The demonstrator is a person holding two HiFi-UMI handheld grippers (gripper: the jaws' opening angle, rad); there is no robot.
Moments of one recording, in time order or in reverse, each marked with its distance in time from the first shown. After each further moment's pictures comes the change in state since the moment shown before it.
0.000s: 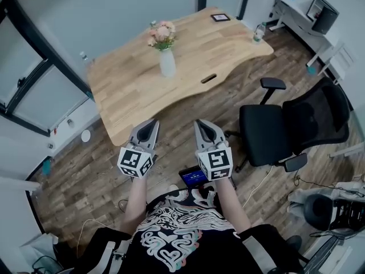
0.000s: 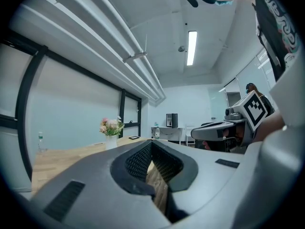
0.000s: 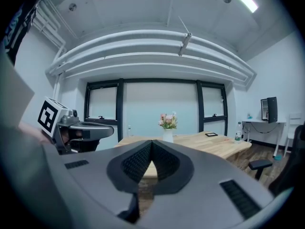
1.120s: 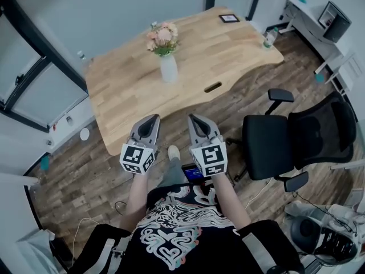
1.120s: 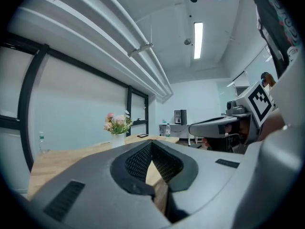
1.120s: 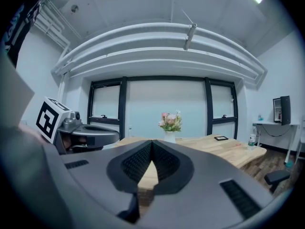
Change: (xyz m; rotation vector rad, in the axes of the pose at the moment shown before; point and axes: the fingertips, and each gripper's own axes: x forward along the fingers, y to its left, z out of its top) left arm 0.087 0.051 -0.022 0.008 0.036 0.090; right arm 0.099 -0.041 0.002 -0.029 -0.007 0.080
